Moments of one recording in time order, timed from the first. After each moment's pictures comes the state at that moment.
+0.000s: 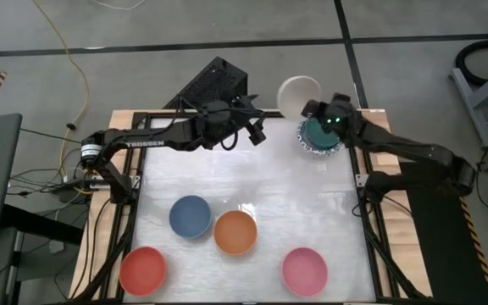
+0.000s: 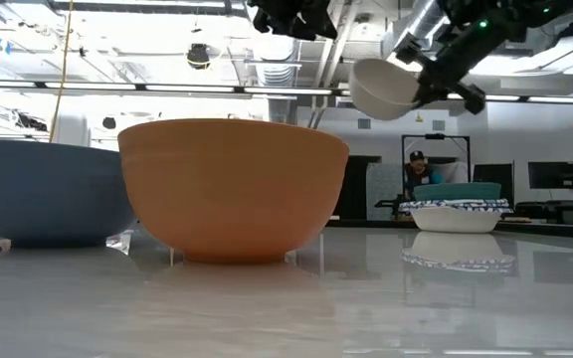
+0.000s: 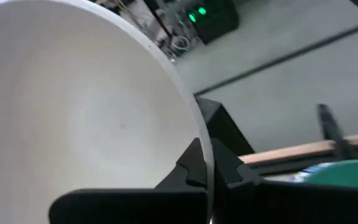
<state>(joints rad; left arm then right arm) 0.20 1.67 1.49 0.12 -0.54 0.32 -0.55 0.98 0.78 -0.14 0.58 0.87</state>
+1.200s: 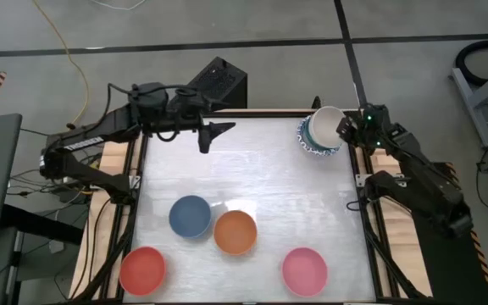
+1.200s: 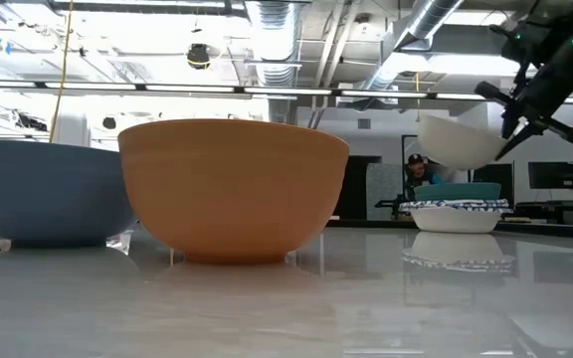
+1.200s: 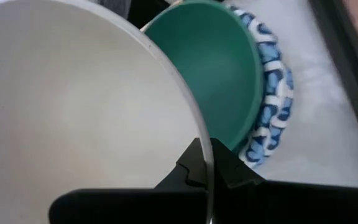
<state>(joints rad) 0.23 1.27 1.49 -0.28 -0.02 -0.07 -1.13 0.67 0.60 -0.74 -0.16 0.91</state>
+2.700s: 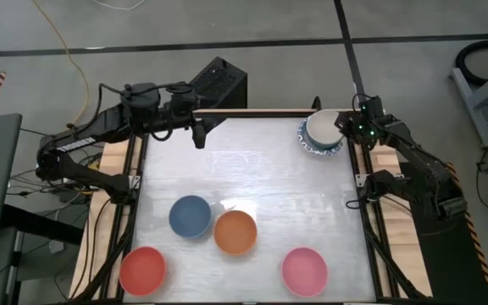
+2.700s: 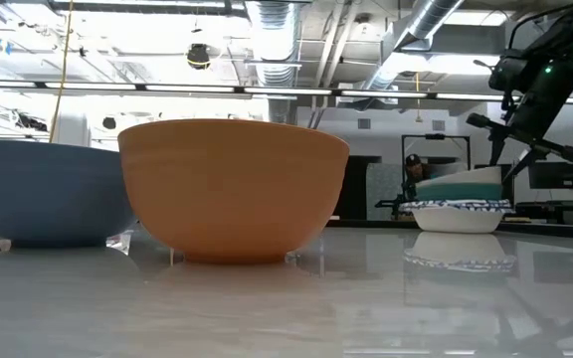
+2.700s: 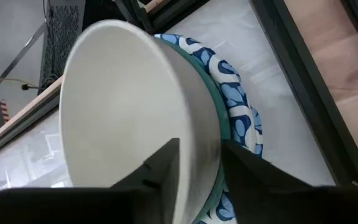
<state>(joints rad) 0.23 1.23 1.49 -0.38 -0.16 -0.10 -1.26 0.89 0.61 -0.65 -0.14 0.83</state>
